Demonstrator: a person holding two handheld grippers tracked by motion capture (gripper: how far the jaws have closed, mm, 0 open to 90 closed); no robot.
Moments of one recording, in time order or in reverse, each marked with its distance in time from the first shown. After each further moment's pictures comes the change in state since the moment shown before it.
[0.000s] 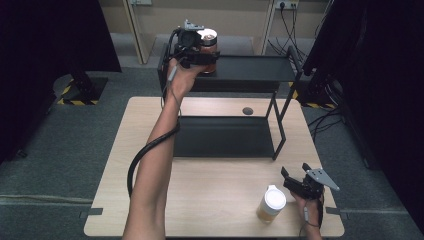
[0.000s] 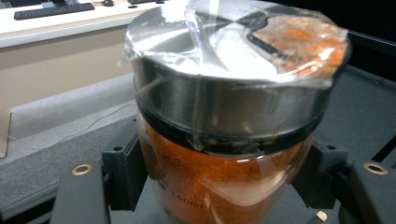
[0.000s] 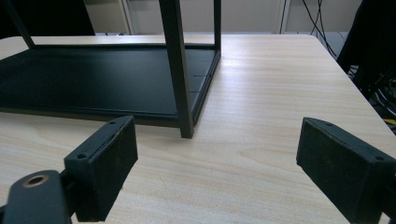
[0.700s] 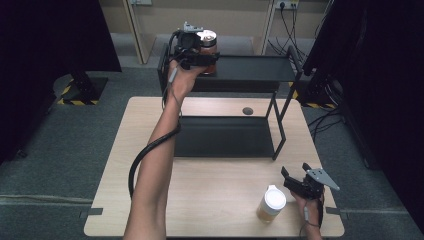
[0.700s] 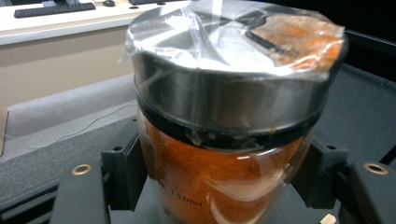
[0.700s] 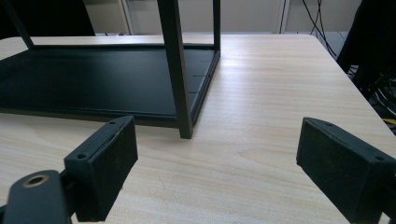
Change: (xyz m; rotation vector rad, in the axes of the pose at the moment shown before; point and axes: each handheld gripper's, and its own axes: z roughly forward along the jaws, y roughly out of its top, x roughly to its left) left arm 0.003 -0.010 0.004 -0.026 -0.002 -0.019; right arm -0.001 0.000 0.000 0.000 -0.001 0.002
